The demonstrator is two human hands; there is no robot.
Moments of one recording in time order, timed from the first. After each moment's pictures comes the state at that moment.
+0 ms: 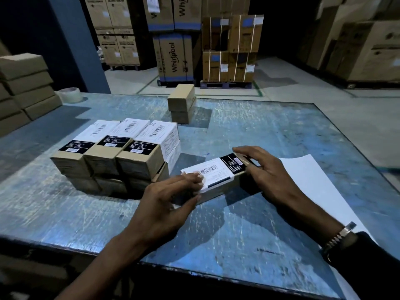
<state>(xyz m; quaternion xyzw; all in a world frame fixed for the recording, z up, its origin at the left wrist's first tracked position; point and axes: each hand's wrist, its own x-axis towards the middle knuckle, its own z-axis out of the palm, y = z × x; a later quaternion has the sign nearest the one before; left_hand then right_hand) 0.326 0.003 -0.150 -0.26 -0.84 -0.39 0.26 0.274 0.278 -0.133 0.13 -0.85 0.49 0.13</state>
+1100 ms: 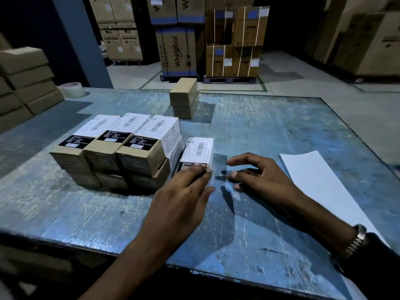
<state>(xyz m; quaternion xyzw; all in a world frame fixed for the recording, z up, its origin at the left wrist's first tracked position) 0.333 0.034 -0.145 -0.22 -0.91 -0.18 0.29 0.294 0.259 -0.125 0.05 -0.74 0.67 -0.07</state>
